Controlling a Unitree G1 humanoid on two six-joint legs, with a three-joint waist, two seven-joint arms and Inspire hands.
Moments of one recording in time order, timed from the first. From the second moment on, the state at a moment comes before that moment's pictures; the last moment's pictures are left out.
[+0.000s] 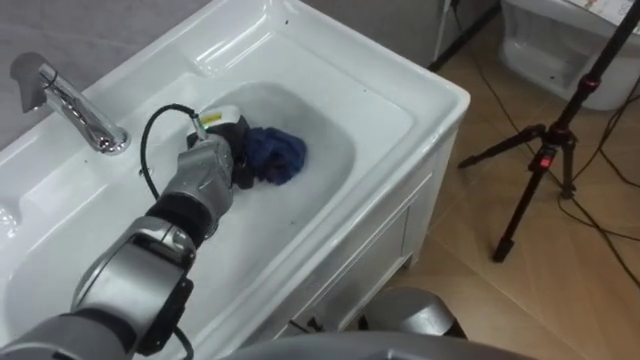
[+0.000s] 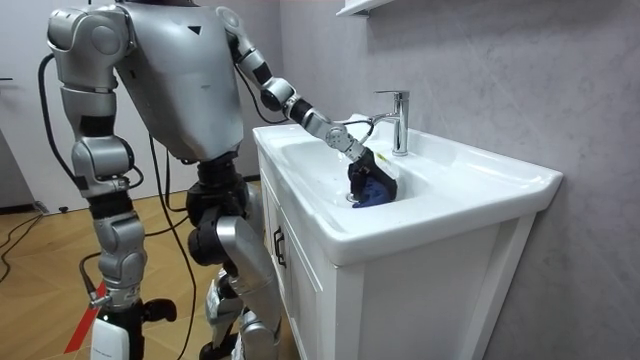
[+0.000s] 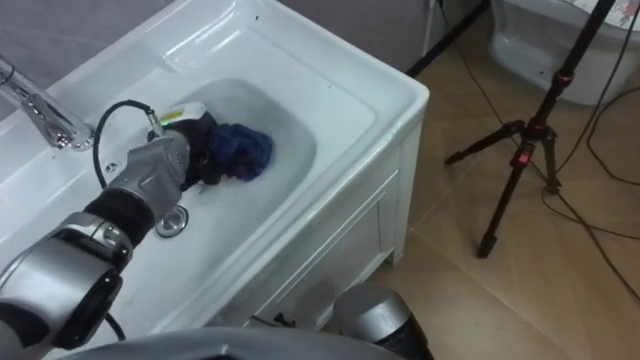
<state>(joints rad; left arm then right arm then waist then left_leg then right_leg) -0.48 0.21 -0.41 0.93 0.79 0.38 -0.15 0.24 -0.27 -0.10 1.08 -0.17 0.28 -0.15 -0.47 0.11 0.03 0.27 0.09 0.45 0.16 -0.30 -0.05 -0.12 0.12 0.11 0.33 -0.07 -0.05</state>
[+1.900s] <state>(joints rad) -0.16 0.32 -0.18 0.76 1.15 0.34 -0.16 0.22 -0.28 -0.19 1.08 -0.19 0.25 -0.20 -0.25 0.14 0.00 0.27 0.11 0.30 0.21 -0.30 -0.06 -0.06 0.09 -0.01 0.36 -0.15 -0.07</state>
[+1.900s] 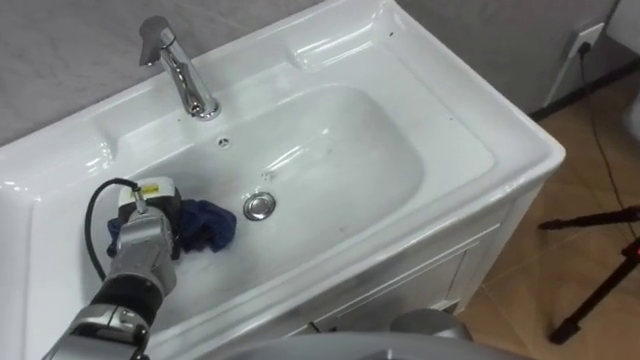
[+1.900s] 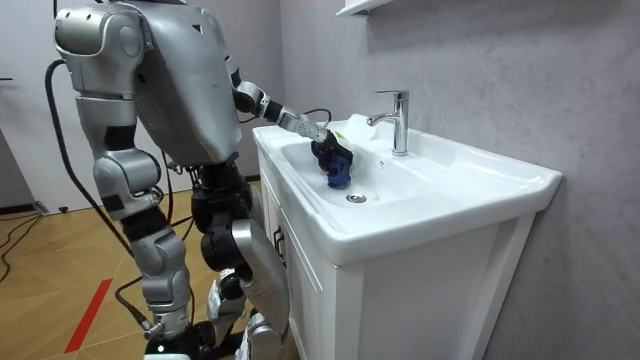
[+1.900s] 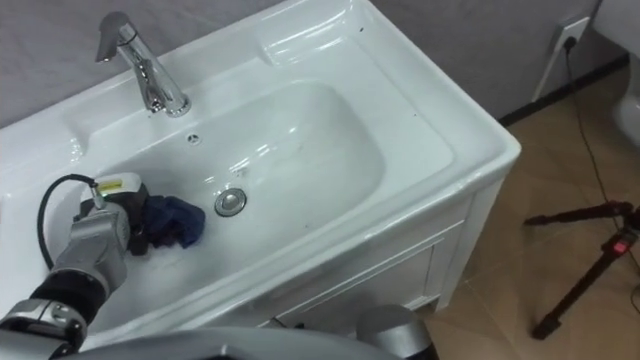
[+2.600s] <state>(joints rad) -0.14 0.32 -0.30 0.37 1.14 0.31 -0.15 0.15 -0.29 -0.07 1.13 -0.13 0.14 -0.21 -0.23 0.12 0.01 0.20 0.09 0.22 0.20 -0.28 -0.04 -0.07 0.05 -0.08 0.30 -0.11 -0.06</state>
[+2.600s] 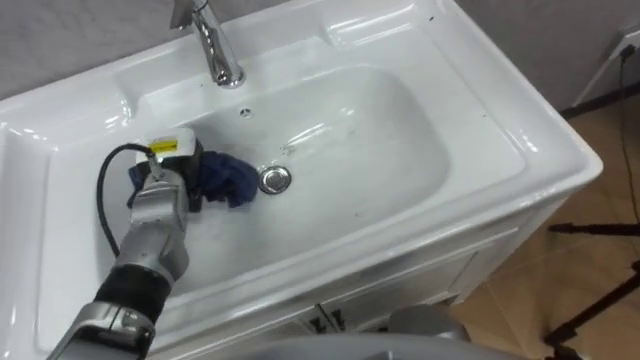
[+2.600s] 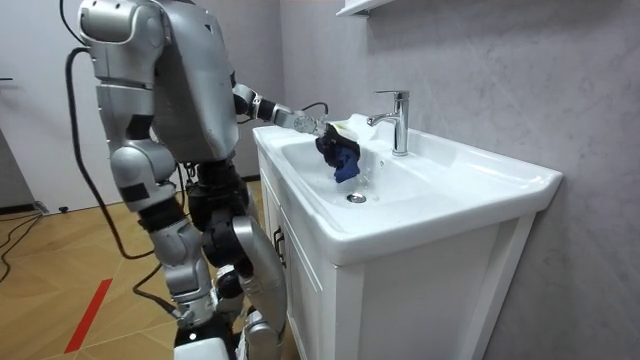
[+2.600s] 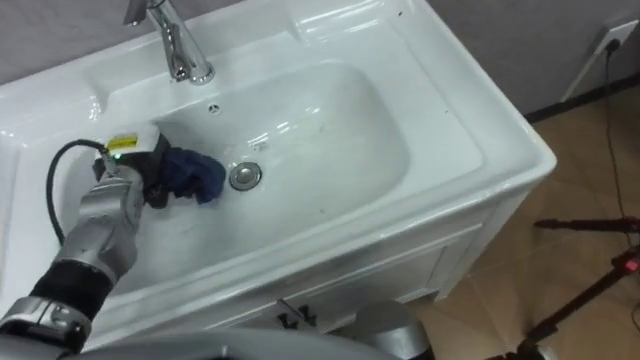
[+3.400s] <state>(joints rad) -0.07 0.55 -0.40 -0.24 1.12 0.25 -0.52 0.04 -0.31 -0.02 1.36 -0.03 0.01 -0.15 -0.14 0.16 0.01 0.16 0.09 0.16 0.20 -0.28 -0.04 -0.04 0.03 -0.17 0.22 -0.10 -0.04</state>
